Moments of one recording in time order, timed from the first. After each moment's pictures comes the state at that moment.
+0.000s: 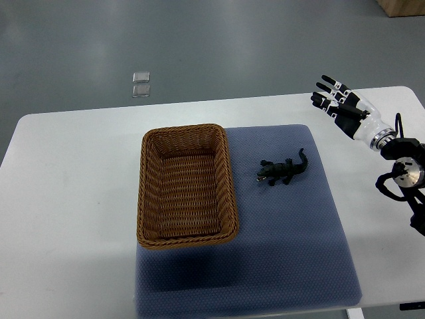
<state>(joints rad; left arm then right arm) -0.01 0.00 -0.04 -0.18 0.06 0.11 0.01 0.58 -0.26 1.17 0.69 -0.57 0.36 0.13</state>
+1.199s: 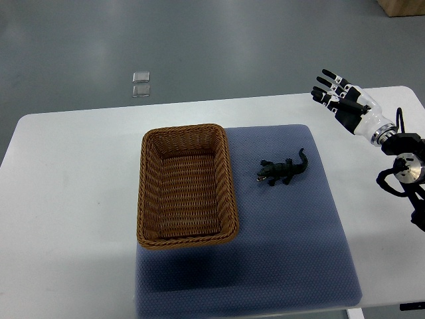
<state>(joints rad) 0.00 0.00 -0.05 -0.16 0.06 0.11 0.01 0.59 -0.27 1.17 0.70 -0.57 0.37 0.13</state>
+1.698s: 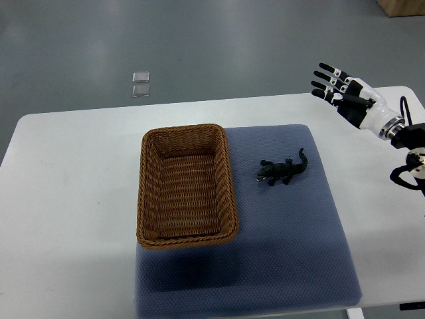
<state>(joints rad) 0.00 0.00 -0.05 -0.16 0.06 0.11 0.01 0.62 -0.35 1.13 0.74 -0.65 0.50 0.14</state>
